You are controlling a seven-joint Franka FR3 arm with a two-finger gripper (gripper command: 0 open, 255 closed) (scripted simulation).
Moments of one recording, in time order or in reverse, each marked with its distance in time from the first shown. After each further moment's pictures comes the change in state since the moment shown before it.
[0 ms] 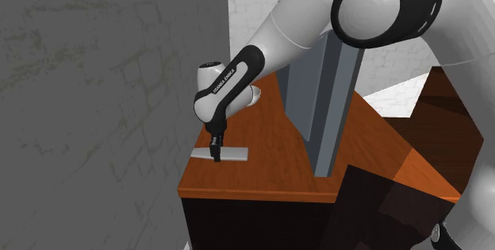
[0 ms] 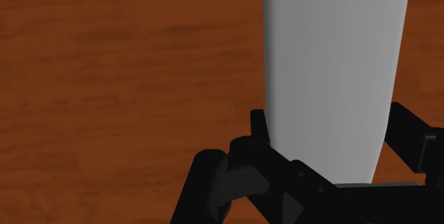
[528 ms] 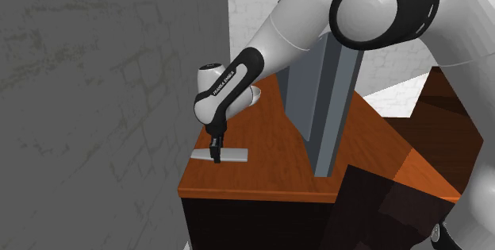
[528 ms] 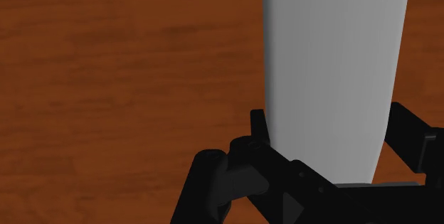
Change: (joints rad) arm 0.000 0.011 0.000 0.003 0.000 0.008 0.001
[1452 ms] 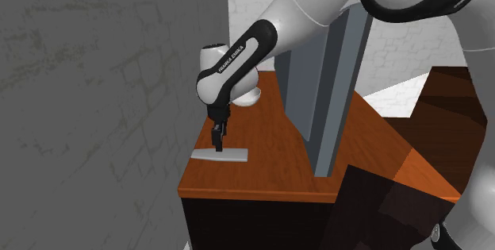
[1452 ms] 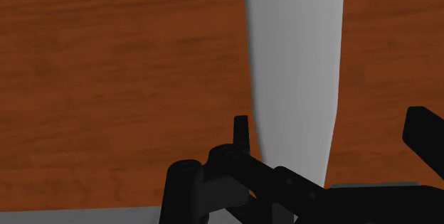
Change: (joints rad) arm 0.002 -0.154 -0.008 -0.090 0.002 -0.062 0.015
